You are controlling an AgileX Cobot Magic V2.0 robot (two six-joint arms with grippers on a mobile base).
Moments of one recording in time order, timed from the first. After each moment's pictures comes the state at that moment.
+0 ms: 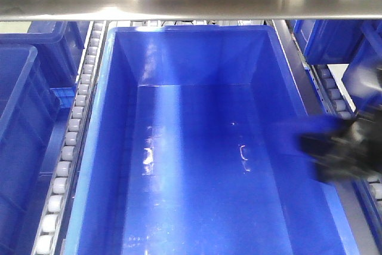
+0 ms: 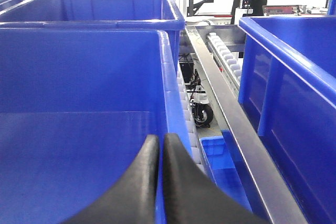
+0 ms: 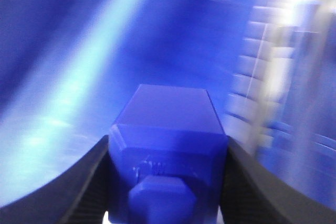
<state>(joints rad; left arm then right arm) 0.02 -0.02 0.03 0.03 0.09 -0.04 0.35 0.96 -0.86 0.23 0.69 -0.27</state>
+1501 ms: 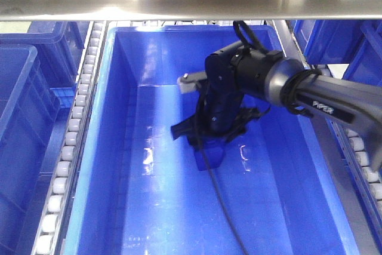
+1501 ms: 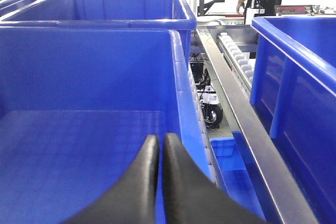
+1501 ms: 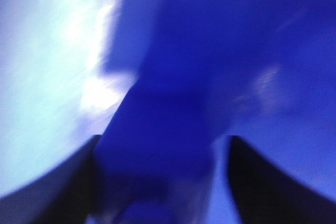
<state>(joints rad) 0.06 -0.02 0.03 0.03 0.09 -0.04 0.56 2.02 -1.62 -0.07 1.02 0.26</state>
